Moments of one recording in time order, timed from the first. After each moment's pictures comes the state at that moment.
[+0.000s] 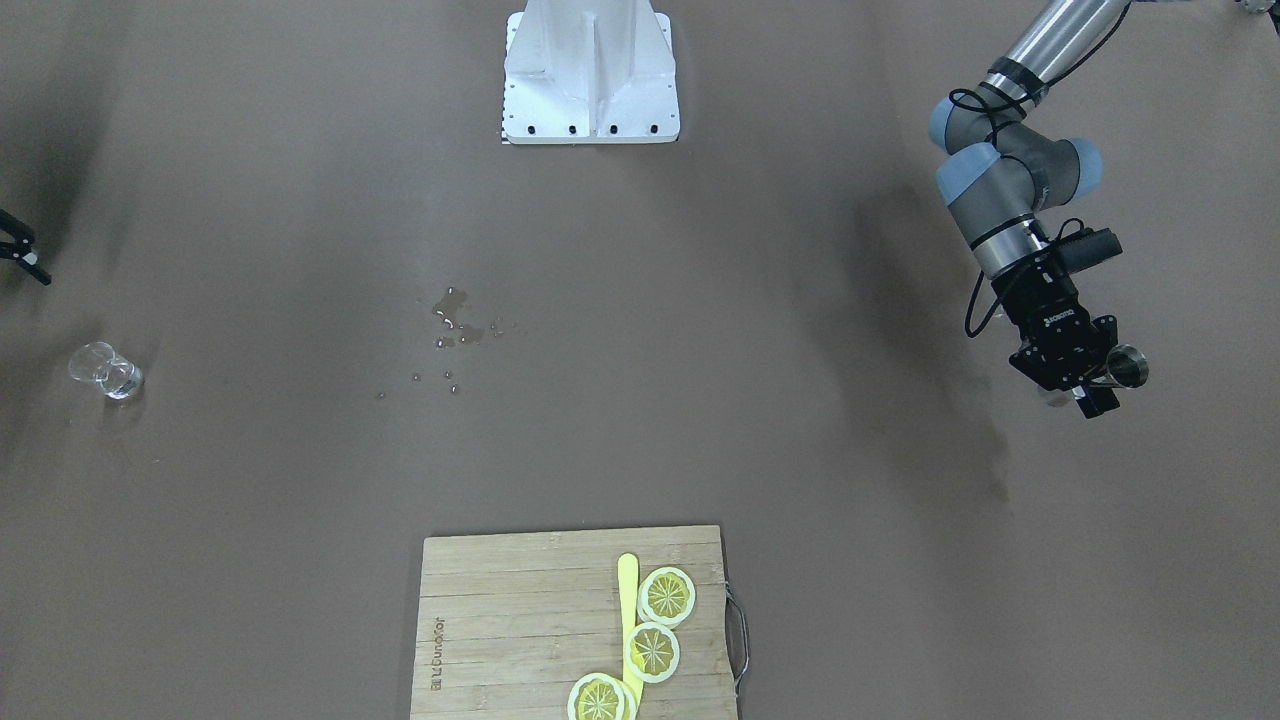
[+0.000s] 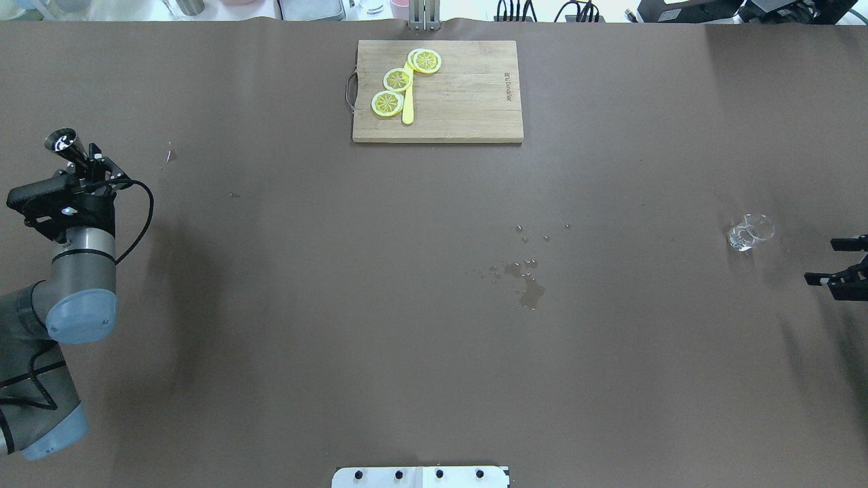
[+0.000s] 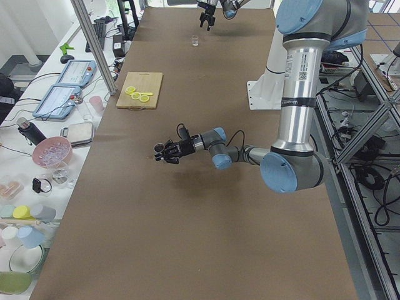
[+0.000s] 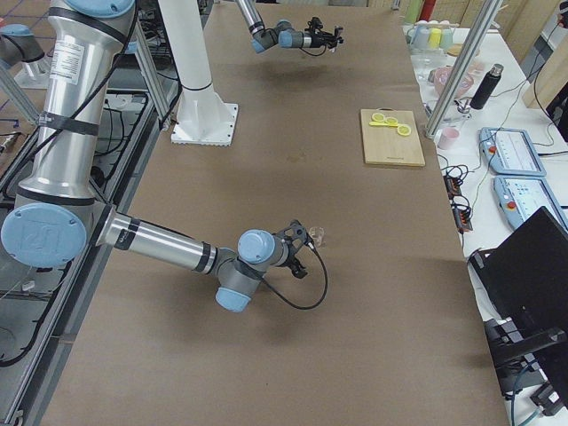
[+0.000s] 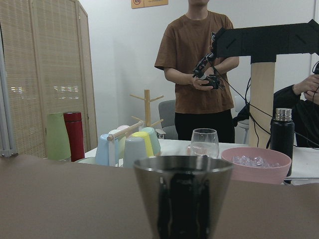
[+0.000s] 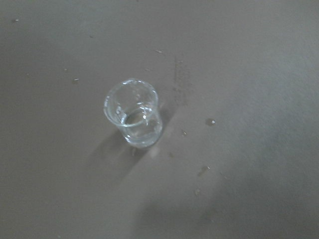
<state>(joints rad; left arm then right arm) -0.52 -1.64 -1.44 -2.38 -0.49 -1.55 1.18 -1.80 1.38 -0.18 2.34 0.36</state>
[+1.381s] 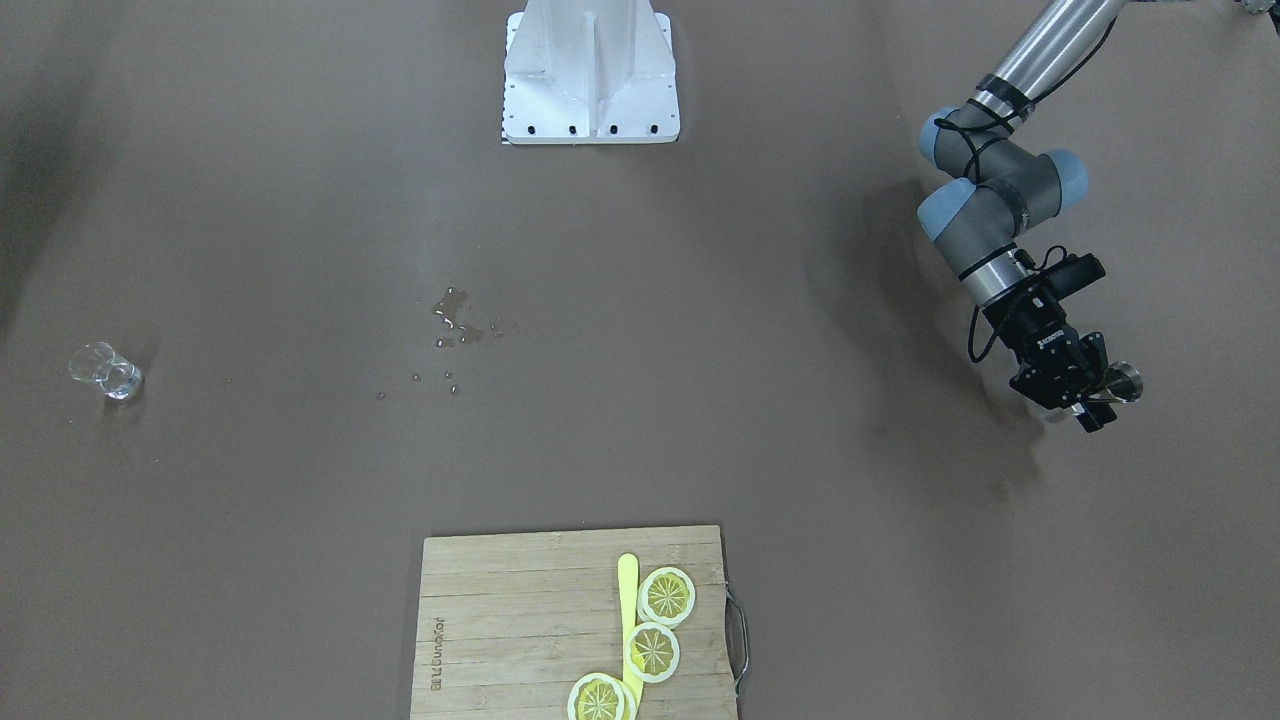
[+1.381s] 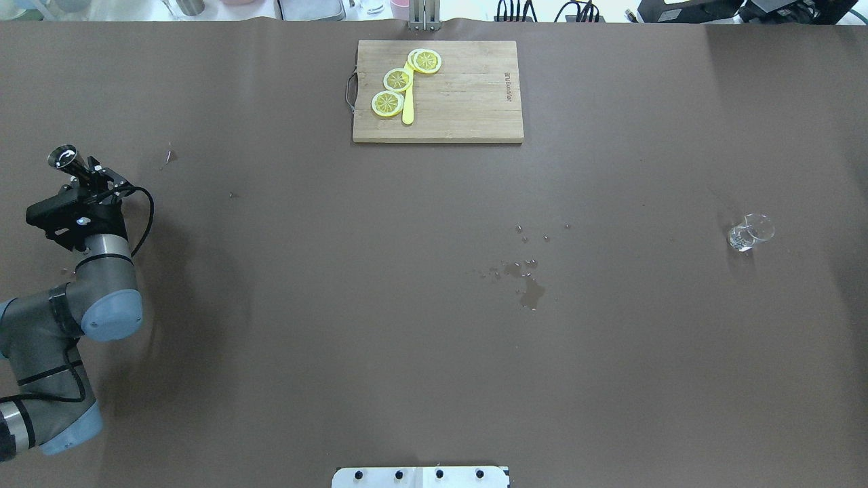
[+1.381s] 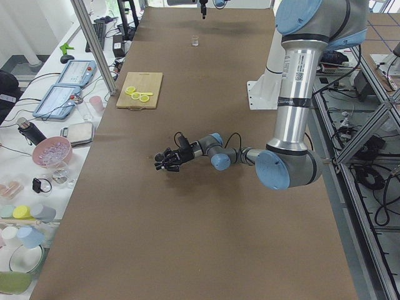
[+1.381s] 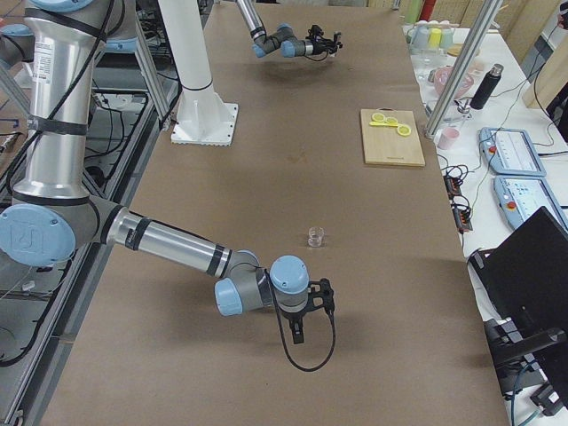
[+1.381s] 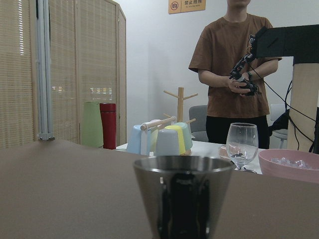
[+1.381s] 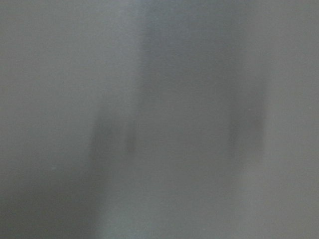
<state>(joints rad) -0.51 -1.69 -1.36 -2.19 -0.47 -1.78 1.46 -1.68 1.37 -1.15 2.24 0.01</state>
